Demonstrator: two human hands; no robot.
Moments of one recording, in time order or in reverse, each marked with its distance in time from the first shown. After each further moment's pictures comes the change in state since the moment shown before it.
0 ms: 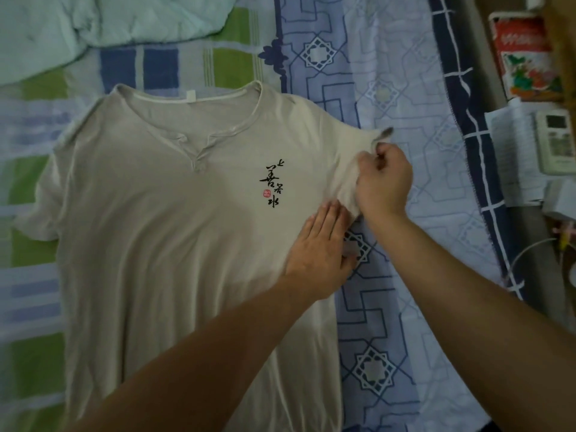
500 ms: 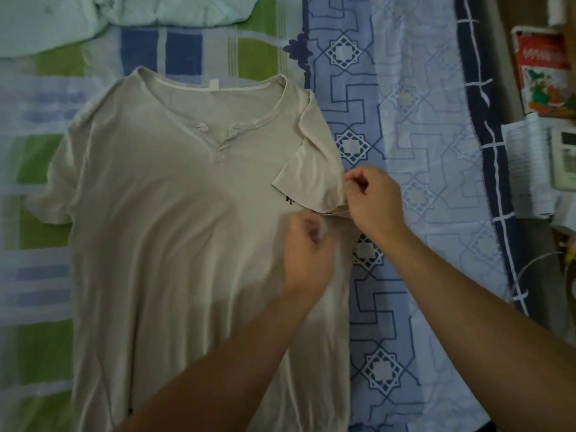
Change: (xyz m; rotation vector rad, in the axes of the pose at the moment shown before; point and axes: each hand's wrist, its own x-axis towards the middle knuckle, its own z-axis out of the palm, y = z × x) left_hand -0.027 -0.005 -0.035 -1.076 0.495 -0.619; right_hand -0.028 0.002 0.010 -0.400 -0.376 -0.251
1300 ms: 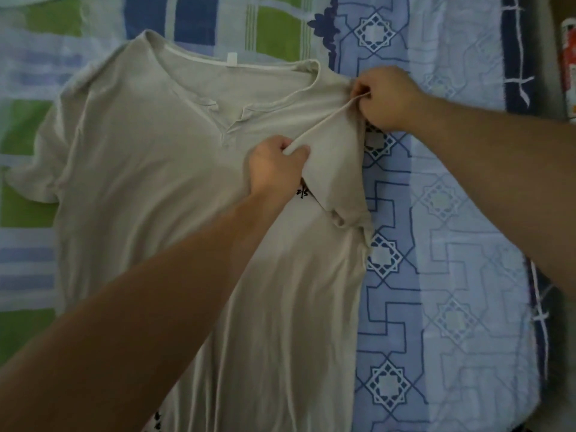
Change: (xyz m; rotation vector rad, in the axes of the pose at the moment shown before) left_hand 0.139 0.036 -0.045 0.208 0.061 -0.080; right_hand 0.173 -0.044 0.001 -0.582 -0.413 -0.300
